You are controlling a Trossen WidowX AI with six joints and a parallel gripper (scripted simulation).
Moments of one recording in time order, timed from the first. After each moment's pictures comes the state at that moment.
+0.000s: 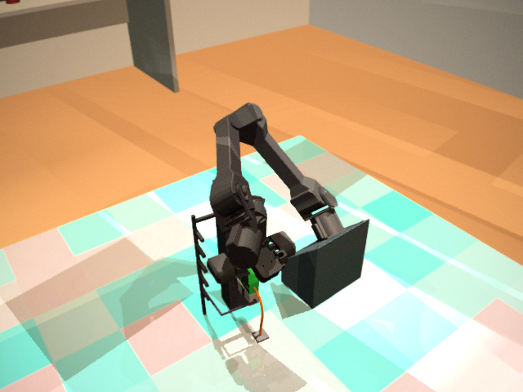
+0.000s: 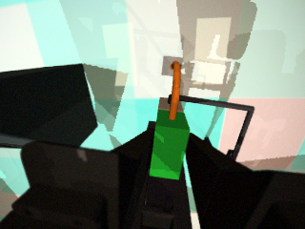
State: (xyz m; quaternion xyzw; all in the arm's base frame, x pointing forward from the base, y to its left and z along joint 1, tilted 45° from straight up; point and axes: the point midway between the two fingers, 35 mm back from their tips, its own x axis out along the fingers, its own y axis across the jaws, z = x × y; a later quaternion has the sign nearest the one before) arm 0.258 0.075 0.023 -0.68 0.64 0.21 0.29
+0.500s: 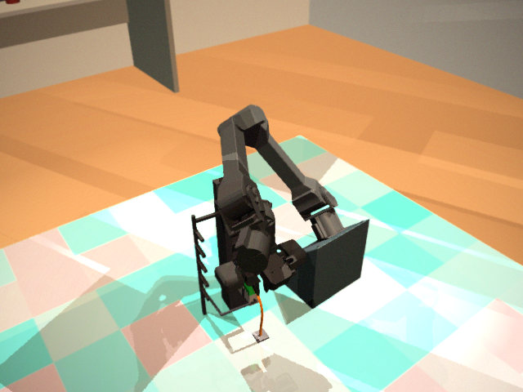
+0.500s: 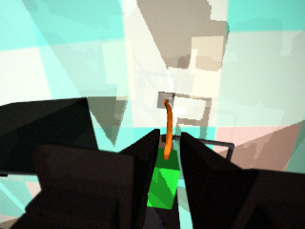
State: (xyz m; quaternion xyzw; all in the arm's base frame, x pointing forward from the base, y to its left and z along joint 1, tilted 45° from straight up) arm 0.260 0.113 0.000 -0.67 0.63 0.24 0.32
